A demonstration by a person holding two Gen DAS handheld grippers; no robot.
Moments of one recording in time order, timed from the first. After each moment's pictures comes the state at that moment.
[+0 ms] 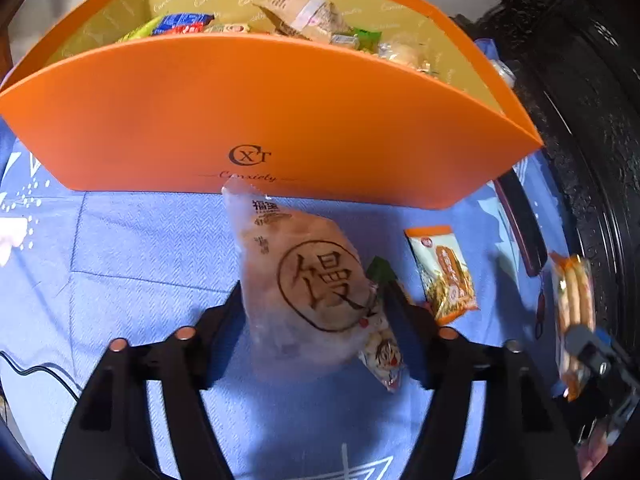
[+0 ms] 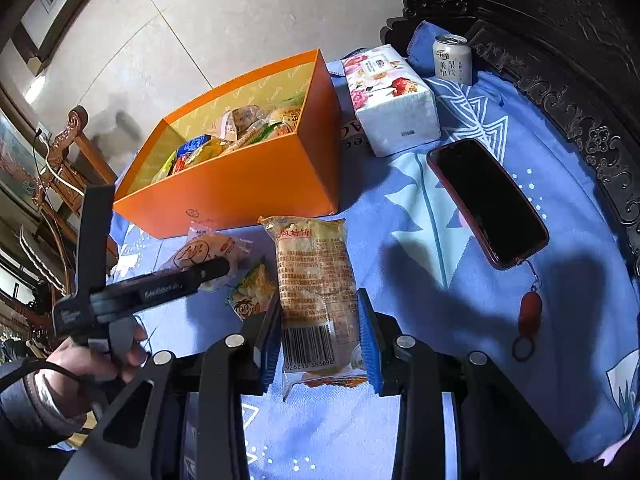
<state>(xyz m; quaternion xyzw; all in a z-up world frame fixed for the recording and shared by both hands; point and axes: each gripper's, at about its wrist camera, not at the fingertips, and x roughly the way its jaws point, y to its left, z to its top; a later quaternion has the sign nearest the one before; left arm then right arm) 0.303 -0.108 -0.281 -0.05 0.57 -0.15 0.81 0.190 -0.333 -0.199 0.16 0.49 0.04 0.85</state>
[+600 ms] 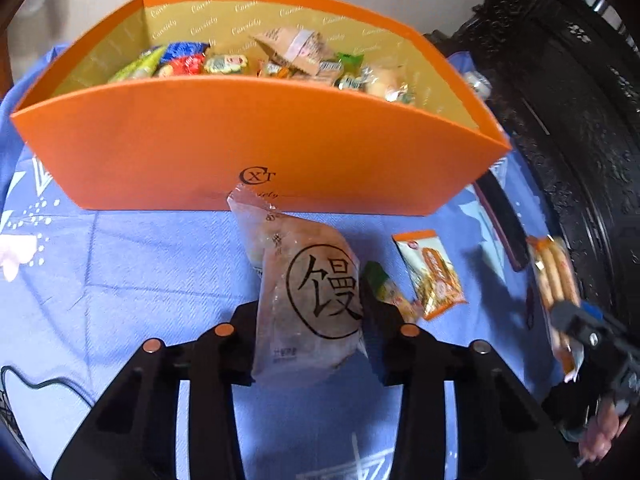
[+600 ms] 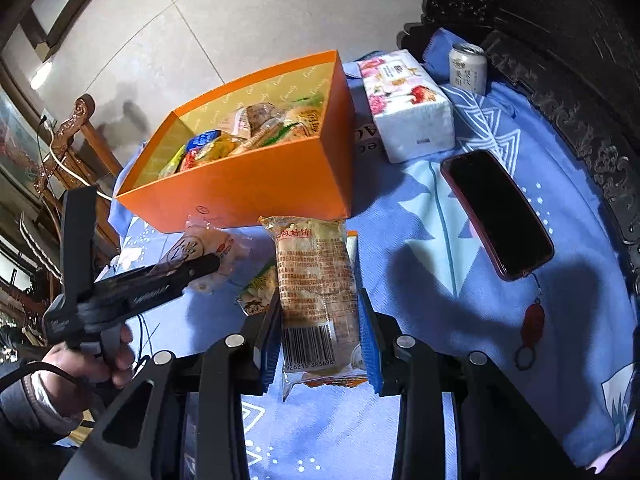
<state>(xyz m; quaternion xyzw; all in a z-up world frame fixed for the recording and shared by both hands) 0.279 -0.091 -0.257 -0.04 0.53 -0.18 0.83 0.198 -0.321 -0.190 0.14 0.49 0.06 0.86</state>
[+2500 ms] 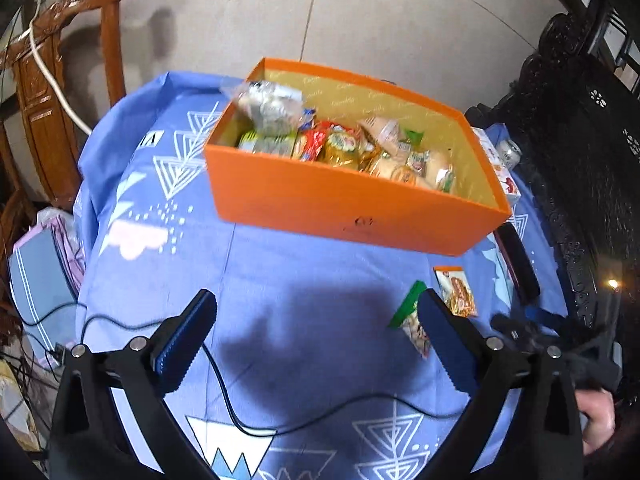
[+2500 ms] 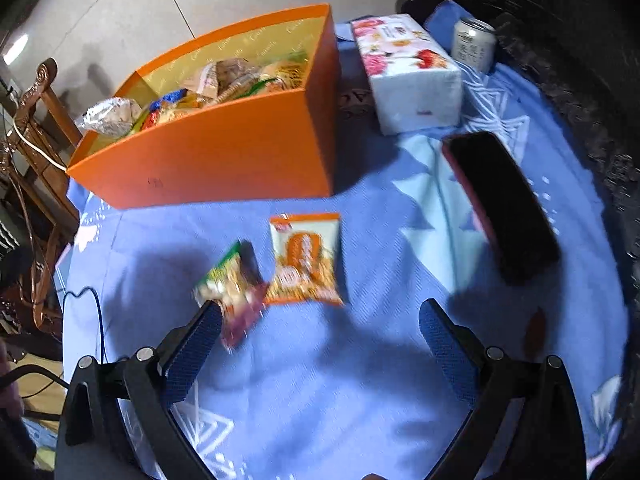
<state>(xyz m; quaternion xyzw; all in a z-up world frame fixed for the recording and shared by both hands) 0.239 -0.016 -0.185 -0.06 0.48 -0.07 0.87 0.236 -0.306 -0.231 0.09 0.55 0.02 0.83</state>
